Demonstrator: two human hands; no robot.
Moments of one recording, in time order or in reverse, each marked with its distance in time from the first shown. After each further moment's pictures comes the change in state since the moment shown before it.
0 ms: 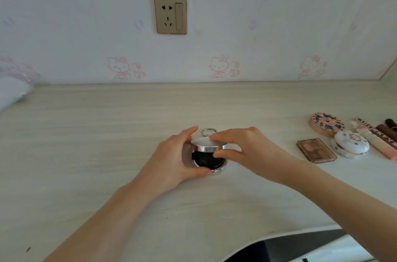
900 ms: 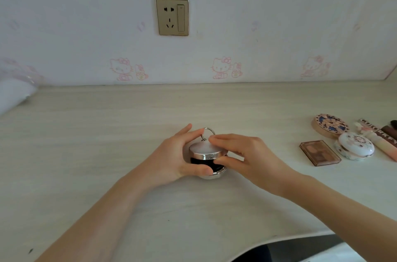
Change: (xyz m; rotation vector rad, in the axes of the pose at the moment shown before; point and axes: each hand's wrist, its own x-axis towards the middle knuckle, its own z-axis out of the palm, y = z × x) left_hand 0.014 -0.001 -0.010 -0.159 -0.230 -0.040; right_hand -0.009 -0.004 0.014 0.200 0.085 -0.023
